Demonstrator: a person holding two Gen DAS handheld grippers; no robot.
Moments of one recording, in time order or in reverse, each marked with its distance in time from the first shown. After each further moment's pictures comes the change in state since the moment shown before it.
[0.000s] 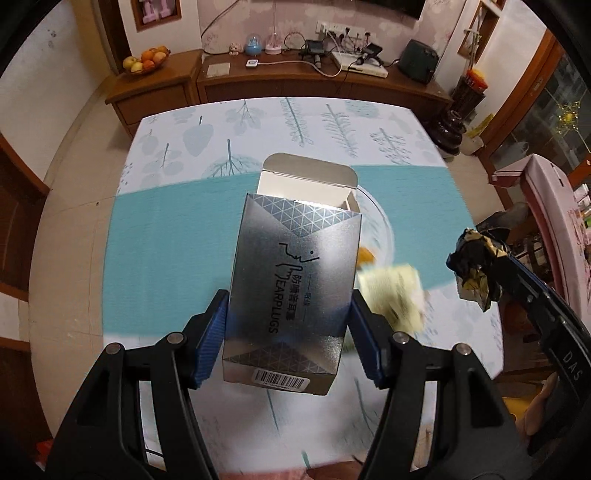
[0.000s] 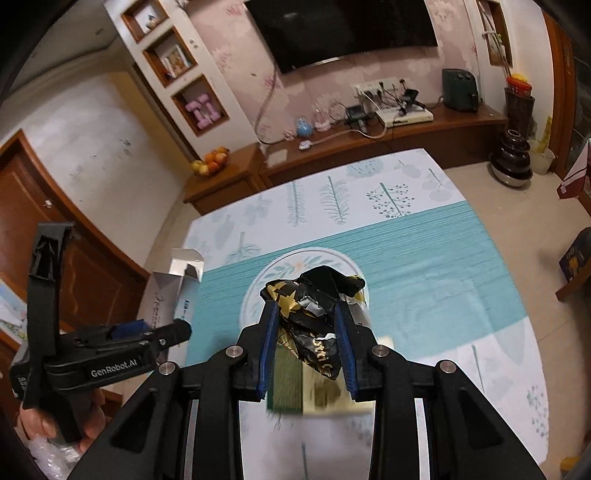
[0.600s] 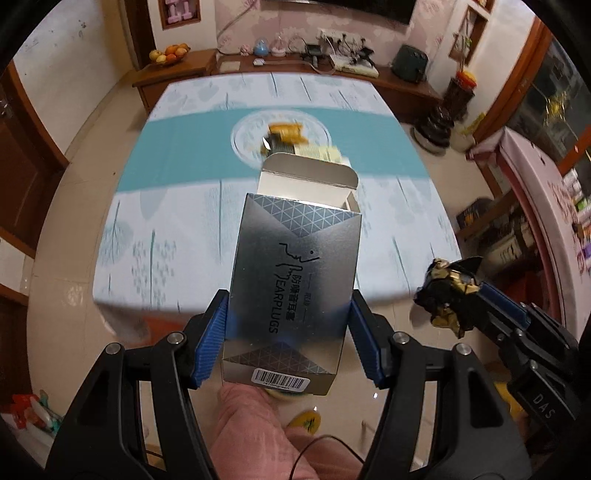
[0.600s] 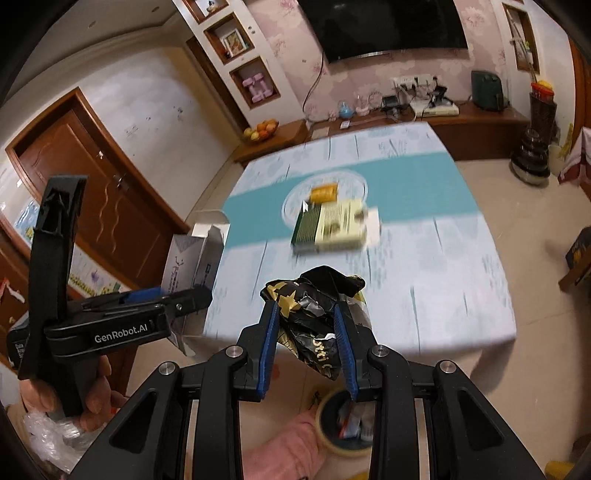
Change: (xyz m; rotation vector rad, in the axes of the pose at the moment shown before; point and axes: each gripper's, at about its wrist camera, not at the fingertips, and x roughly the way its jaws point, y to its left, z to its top) left arm -0.131 -0.101 -0.259 -0.038 -0.027 0.029; right arm -0.205 -0.036 -0.215 -0.105 0.100 0.119
